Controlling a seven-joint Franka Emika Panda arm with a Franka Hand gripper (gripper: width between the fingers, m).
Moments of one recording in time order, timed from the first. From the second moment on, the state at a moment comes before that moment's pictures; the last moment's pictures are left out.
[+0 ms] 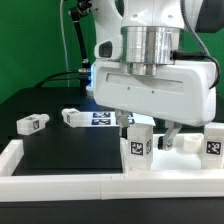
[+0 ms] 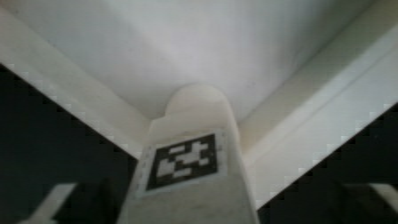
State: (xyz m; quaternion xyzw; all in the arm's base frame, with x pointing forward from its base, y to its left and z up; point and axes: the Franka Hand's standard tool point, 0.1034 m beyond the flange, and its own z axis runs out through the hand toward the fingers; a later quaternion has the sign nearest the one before) arm 0.628 0.013 0.068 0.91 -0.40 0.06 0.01
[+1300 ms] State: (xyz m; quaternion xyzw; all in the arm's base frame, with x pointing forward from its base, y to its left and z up) arm 0.626 0.013 0.066 0.53 -0.84 0.02 -0.08
